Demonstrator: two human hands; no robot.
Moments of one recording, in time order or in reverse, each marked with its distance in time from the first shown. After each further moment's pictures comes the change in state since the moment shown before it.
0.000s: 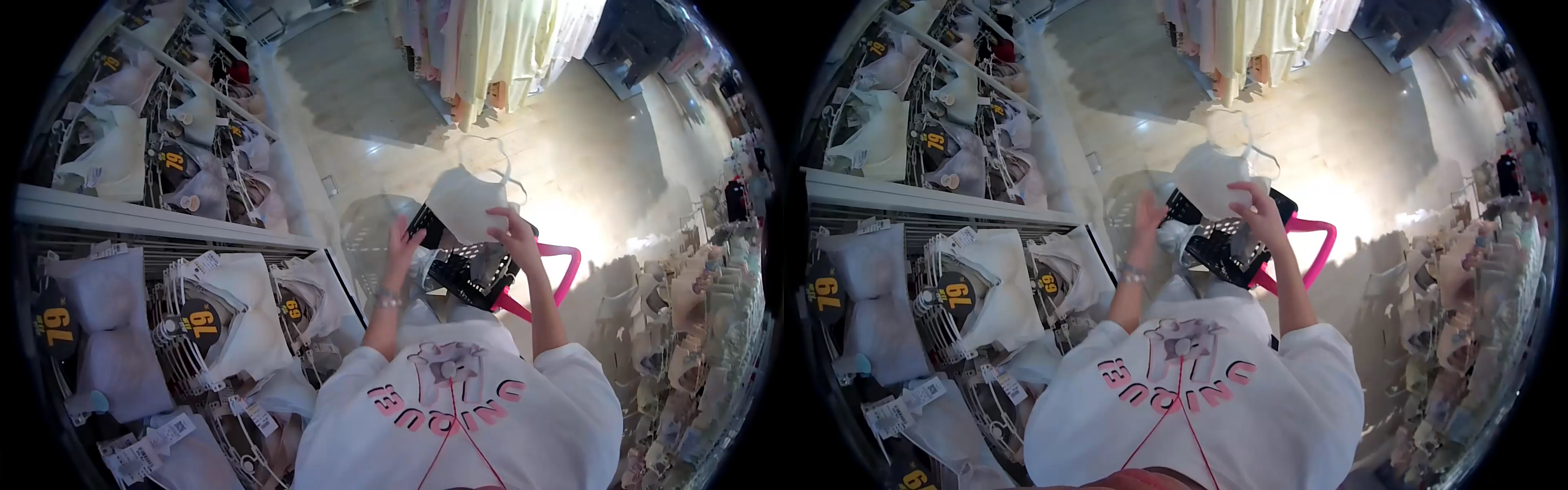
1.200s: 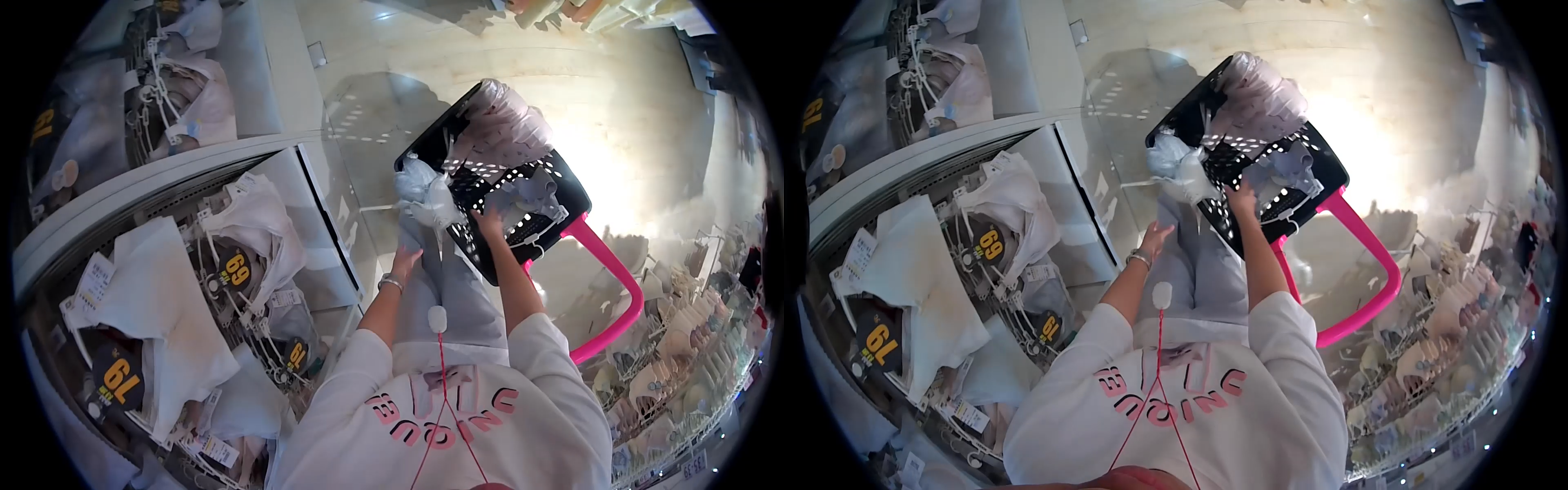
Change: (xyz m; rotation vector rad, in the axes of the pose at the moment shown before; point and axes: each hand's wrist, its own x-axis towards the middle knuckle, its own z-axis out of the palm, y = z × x) left_hand -0.133 -0.323 -0.053 0.061 0.128 -1.252; right_hand -0.022 0.445 0.136 -0.740 -0.116 0.795
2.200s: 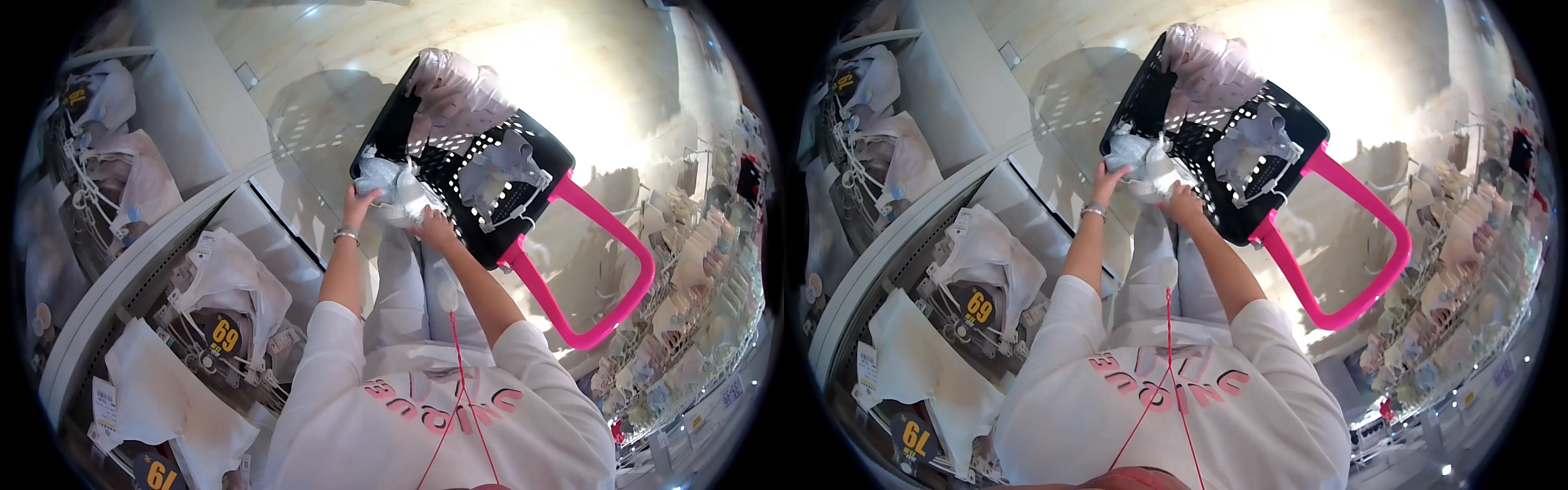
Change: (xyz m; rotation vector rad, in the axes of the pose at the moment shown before) left_hand 0.119 0.139 -0.029 0.278 0.082 0.608; right_hand -0.059 -0.056 0.039 -0.254 -0.315 -0.121
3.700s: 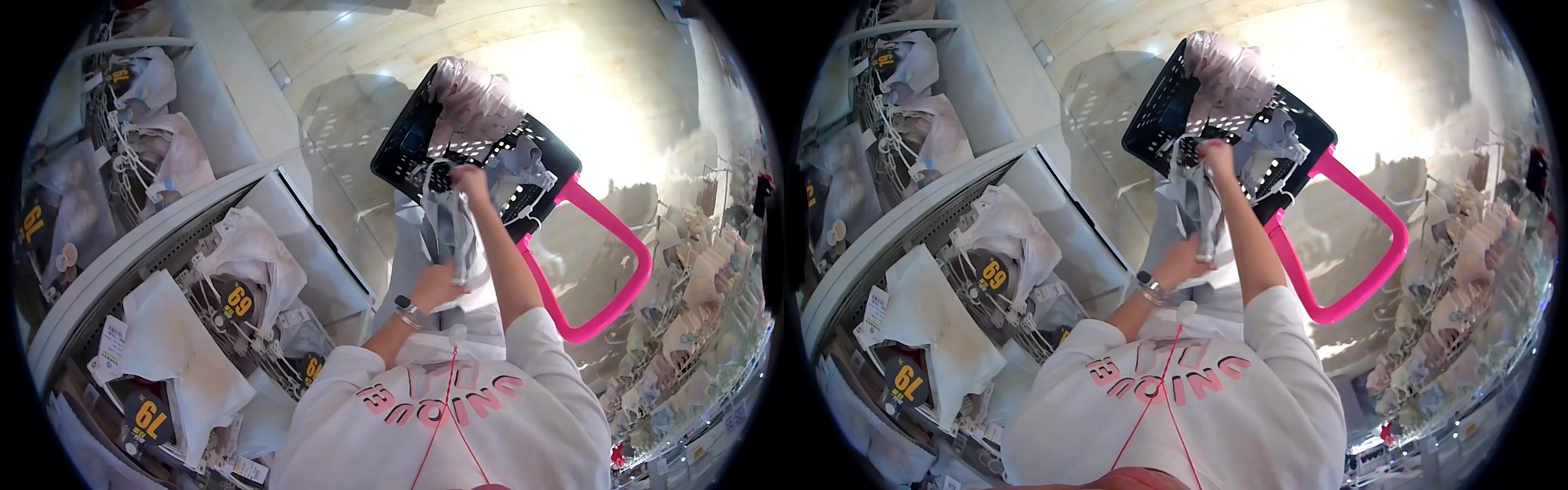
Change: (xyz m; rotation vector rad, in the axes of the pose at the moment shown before) left_hand -0.262 0.125 0.065 0.799 -0.564 0.224; right_hand 0.041 0.021 -0.098 1.298 0.251 0.051
